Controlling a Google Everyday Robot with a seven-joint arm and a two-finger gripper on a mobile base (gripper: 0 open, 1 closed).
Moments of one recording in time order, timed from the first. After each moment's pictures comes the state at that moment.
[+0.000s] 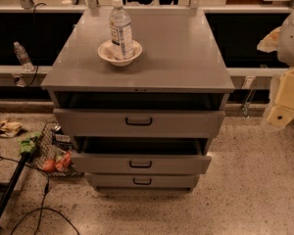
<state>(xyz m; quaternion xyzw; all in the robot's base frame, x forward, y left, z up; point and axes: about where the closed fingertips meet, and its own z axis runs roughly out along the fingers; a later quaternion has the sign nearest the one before) 0.438 -0.217 0.976 -0.60 0.78 -0.03 0.16</state>
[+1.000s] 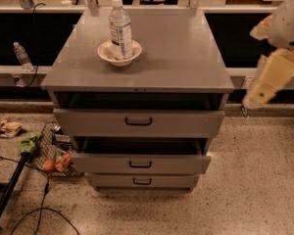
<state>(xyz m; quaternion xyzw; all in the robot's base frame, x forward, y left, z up) 0.479 -0.205 0.982 -0.58 0.78 0.00 0.21</state>
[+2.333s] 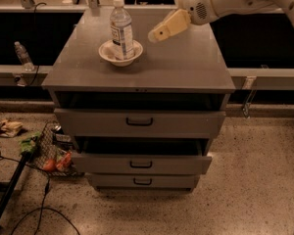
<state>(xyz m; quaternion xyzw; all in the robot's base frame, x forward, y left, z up) 0.695 -0.052 0.992 -0.48 0.71 0.22 0.46</state>
